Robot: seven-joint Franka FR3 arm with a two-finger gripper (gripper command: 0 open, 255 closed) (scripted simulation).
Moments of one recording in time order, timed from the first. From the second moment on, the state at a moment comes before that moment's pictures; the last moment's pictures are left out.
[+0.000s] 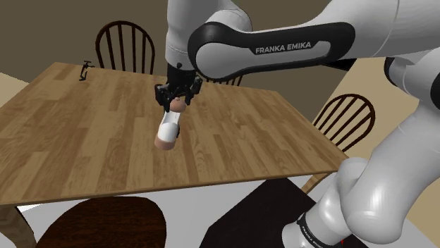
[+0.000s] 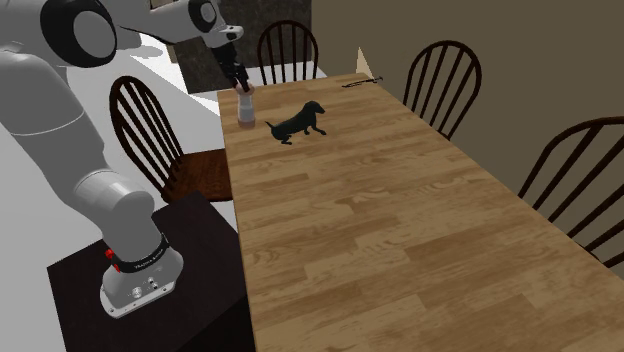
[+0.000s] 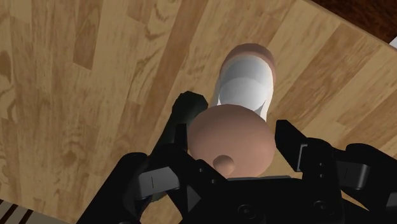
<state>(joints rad) 0.32 0.01 0.22 -1.92 -0.28 2.01 0.64</state>
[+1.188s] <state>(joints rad) 0.32 0.07 0.22 -2.07 -0.33 2.22 0.71</state>
